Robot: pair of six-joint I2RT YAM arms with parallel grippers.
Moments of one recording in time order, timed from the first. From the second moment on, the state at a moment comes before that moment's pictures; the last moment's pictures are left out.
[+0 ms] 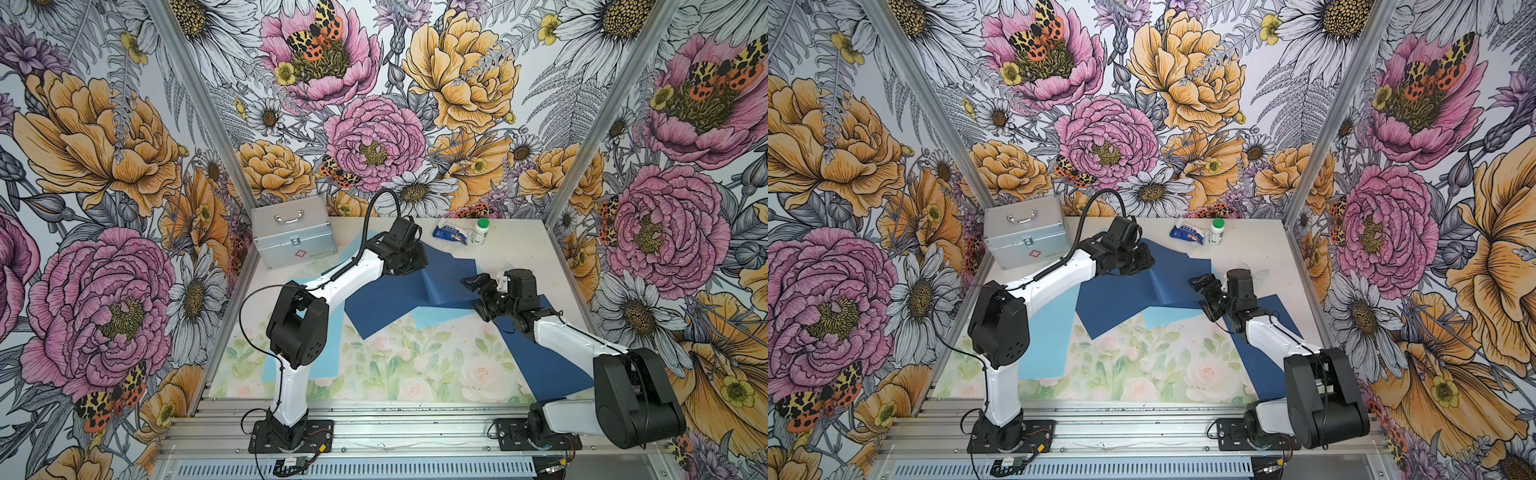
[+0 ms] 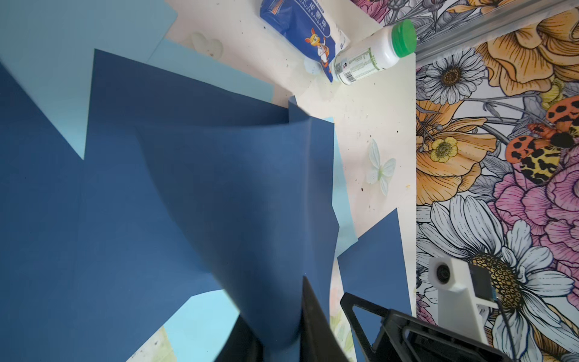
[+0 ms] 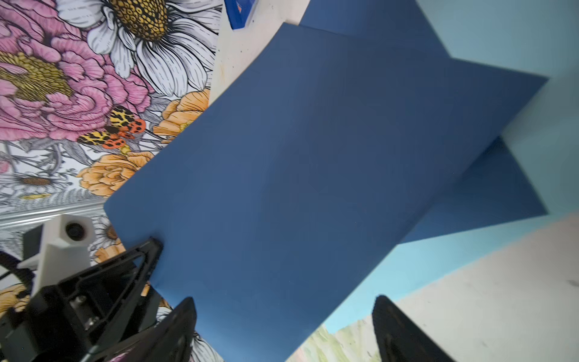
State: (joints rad) left arm -0.64 1.97 1.70 -0.57 0.14 -0.83; right arm 0.18 1.37 0.59 0.19 -0.46 1.25
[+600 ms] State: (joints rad) left arm -0.65 1.97 1.73 -0.57 0.13 -0.83; right arm 0.27 1.59 0.38 0.86 -0.31 1.69
